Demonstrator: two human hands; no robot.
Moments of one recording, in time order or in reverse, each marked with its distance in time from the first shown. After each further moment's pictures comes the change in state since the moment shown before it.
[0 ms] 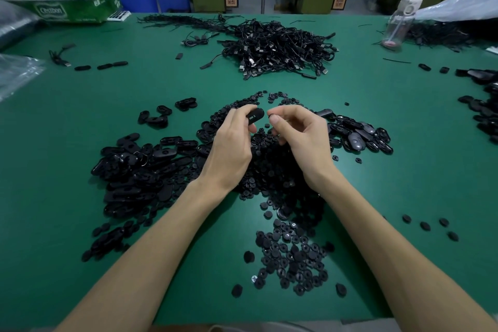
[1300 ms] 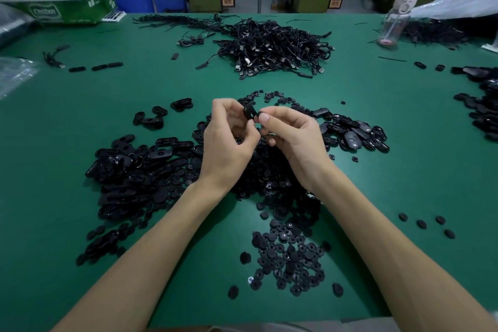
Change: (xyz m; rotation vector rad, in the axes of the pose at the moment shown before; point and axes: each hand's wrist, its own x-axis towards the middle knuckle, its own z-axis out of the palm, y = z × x) left_hand 0.000 0.015 -0.001 -0.256 0.182 -0.078; right_hand -0.002 -0.007 0.002 0.397 -0.142 0.216
